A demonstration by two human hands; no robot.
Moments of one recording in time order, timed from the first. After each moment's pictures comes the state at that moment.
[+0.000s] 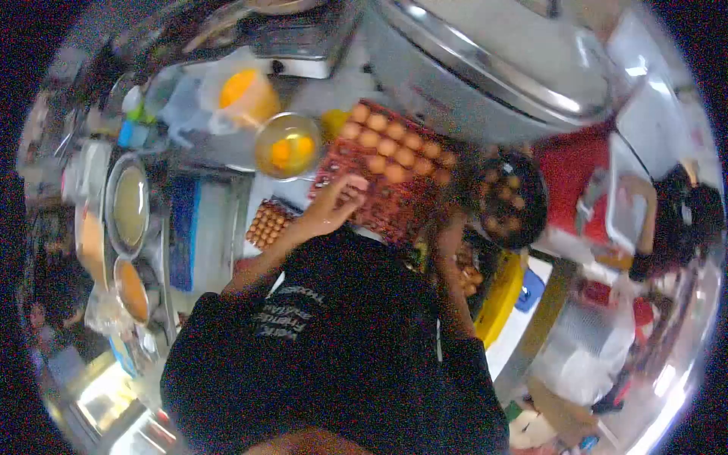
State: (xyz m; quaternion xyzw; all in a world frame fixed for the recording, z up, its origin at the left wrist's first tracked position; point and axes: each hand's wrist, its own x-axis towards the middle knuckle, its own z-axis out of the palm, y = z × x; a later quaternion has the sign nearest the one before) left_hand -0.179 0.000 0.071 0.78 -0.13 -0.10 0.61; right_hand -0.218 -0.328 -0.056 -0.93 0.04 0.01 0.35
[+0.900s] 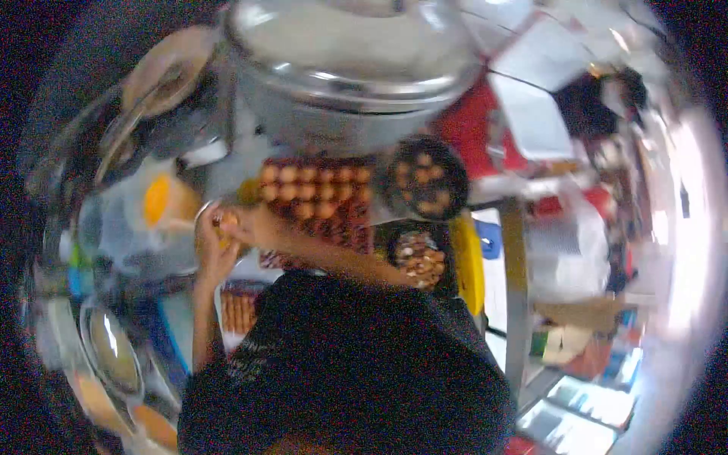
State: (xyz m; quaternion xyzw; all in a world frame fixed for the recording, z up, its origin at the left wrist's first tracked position) left_hand -0.107 0.114 0.112 0.89 -0.19 0.10 0.40; right_hand -0.087 -0.043 0.056 -0.81 -0.22 0.00 0.54
